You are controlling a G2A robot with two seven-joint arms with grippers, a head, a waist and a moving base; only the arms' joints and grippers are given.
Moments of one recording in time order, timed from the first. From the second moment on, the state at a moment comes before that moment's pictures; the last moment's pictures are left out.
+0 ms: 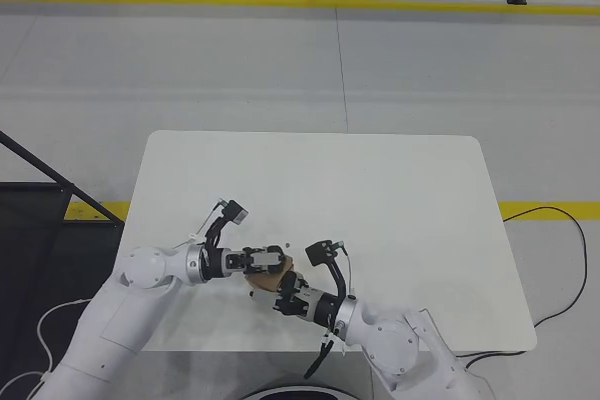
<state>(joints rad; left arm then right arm) 1.10 -1.06 -1.16 -1.39 -0.48 -0.49 -1.16 -1.33 -1.27 0.97 -1.87 -0.38 -0.03 0.63</state>
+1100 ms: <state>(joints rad) 1.08 -1.06 -1.13 -1.35 -0.48 -0.48 -1.16 -1.32 -1.27 0.96 -1.86 -0.38 -0.03 0.62</state>
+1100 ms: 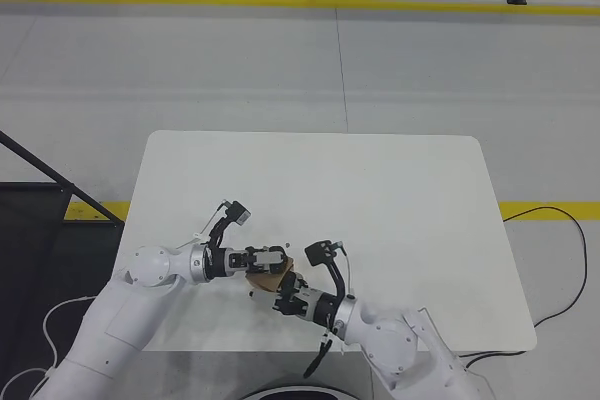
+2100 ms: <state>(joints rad) 1.10 -1.06 -1.15 -1.35 -0.49 -0.49 -1.16 -1.34 -1.28 1.03 -1.81 -0.12 -0.06 0.41</state>
